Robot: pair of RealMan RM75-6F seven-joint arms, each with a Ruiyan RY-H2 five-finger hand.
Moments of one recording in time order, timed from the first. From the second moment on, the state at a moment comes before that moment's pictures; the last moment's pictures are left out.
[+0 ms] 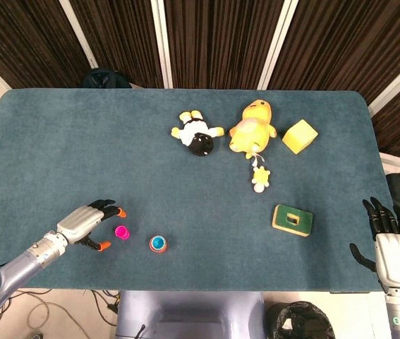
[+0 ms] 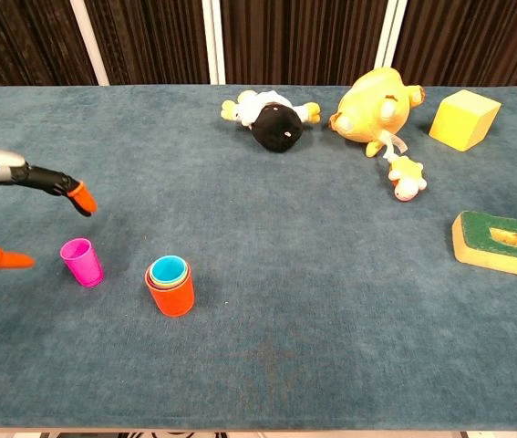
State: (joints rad) left arm -0.68 -1.18 0.10 -1.56 1.56 0.83 -0.38; right arm 0.05 -1.17 0.10 -1.69 -1.48 1.55 -0.16
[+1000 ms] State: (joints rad) left arm -0.68 -1.30 0.08 -1.46 1.52 0.81 -0.30; right arm 0.04 -1.17 0.12 -1.69 -1.45 1.56 -0.16
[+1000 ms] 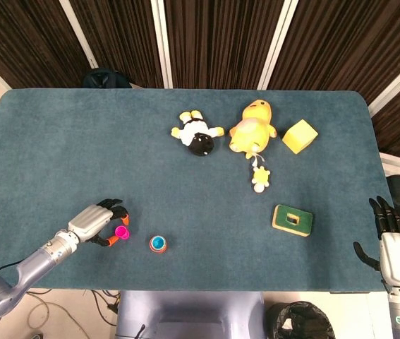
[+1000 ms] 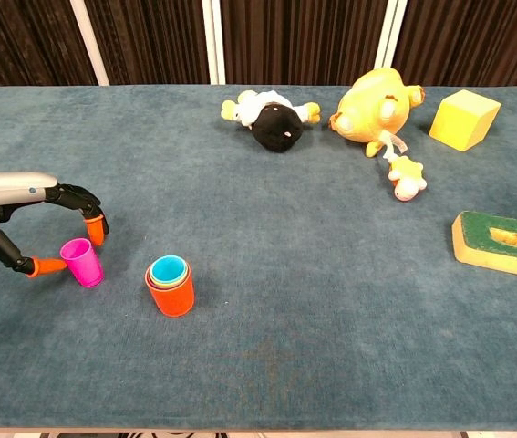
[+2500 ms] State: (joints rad) left arm -0.73 -1.25 0.00 -1.62 1.62 0.94 -0.38; right arm 0.03 -1.17 0.13 -1.70 -1.44 1.57 -0.15
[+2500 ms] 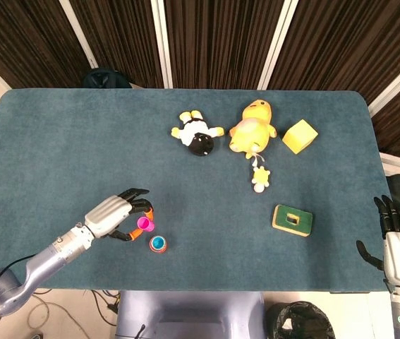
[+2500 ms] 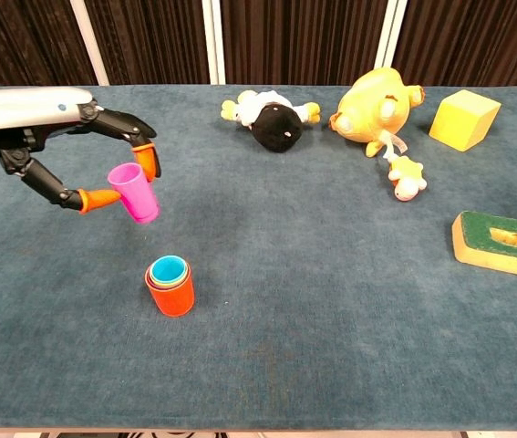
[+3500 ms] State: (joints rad) left arm -0.77 -1.34 0.04 -1.59 1.61 0.87 -0.34; right arm 0.03 -1.17 0.13 -1.70 -1.44 1.57 -0.14
